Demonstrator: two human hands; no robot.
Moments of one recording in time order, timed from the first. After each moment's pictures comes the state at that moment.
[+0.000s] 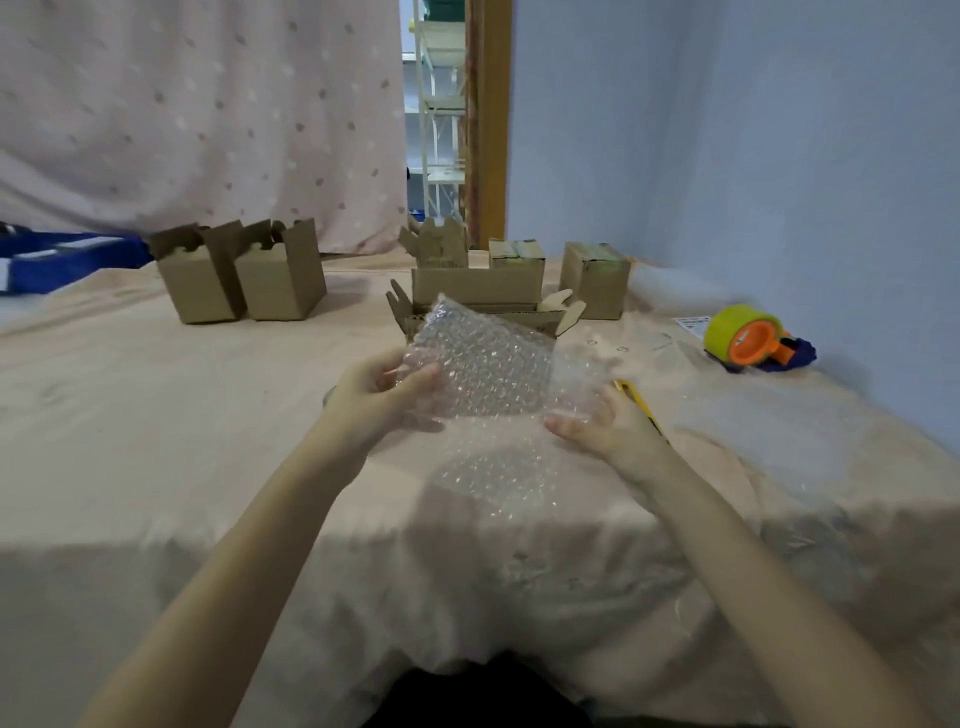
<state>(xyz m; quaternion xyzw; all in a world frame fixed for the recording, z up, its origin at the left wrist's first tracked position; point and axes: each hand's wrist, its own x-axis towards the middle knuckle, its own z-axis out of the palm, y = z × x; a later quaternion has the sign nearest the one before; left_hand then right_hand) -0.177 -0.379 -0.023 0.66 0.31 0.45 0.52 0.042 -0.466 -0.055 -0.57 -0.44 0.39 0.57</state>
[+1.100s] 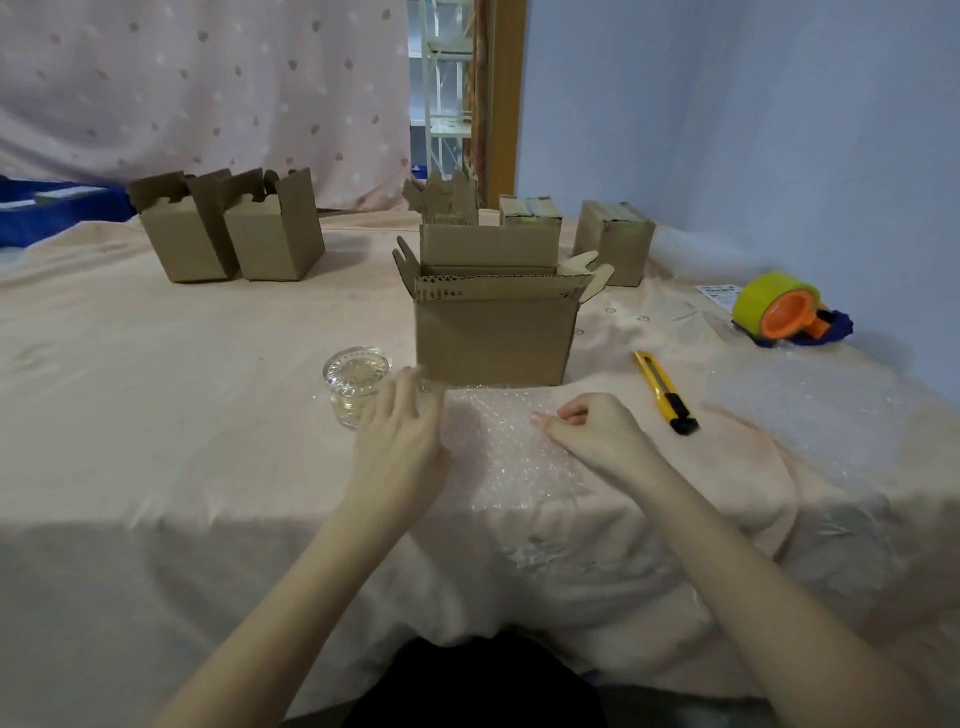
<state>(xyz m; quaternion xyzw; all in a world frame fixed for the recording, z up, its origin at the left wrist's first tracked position) -0.170 -0.361 -0.112 0.86 0.41 0.29 -0.08 0.036 -0.420 -0.100 -0.77 -0.47 0.21 0.38</state>
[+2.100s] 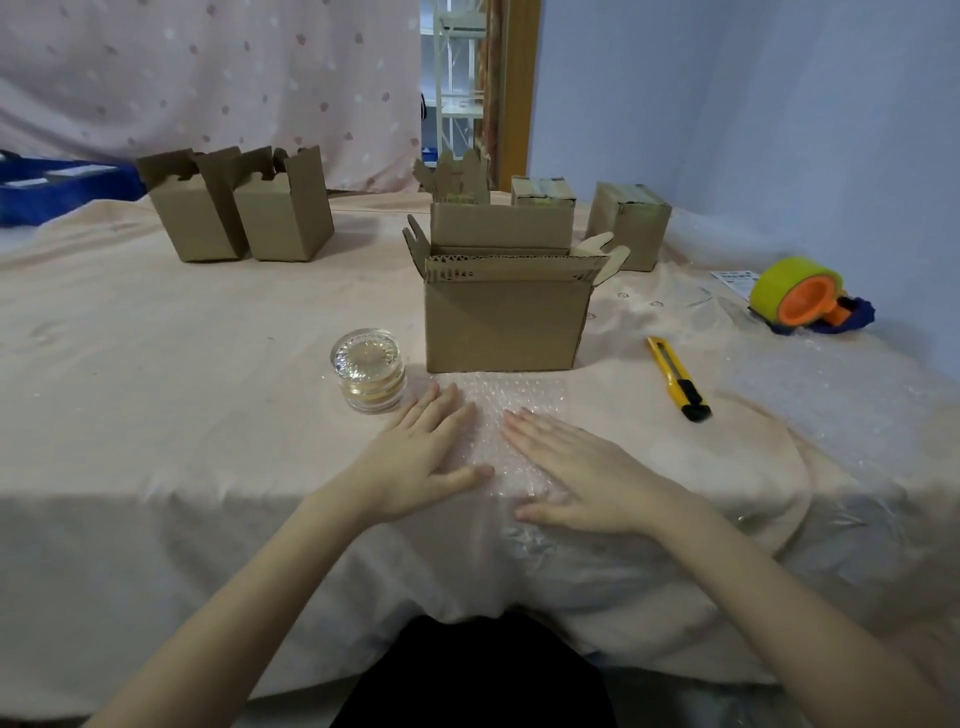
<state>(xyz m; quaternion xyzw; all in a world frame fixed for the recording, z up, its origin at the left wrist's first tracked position) -0.186 -0.356 -0.122 0.93 0.34 0.07 0.08 0.033 -0.441 -0.123 -0.56 -0.83 0.02 0.03</state>
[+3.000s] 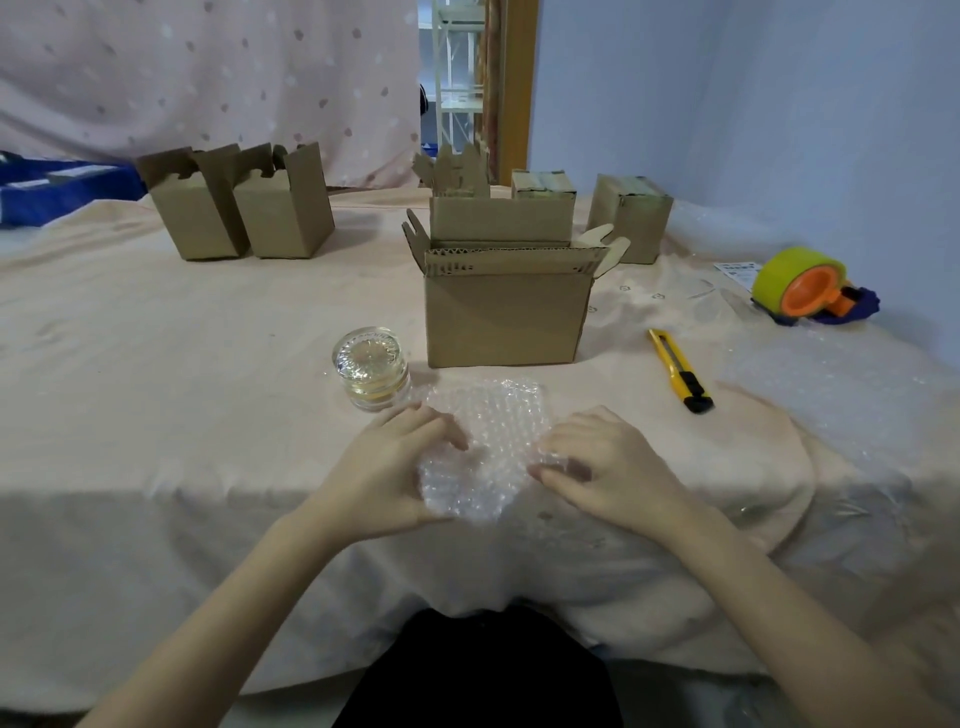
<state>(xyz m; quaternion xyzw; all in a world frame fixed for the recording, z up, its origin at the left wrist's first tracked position) -0.212 -0.359 -0.130 0.93 0.19 0.29 0.08 0.026 -0.459 -0.123 -0.54 -0.79 -0.06 0.30</state>
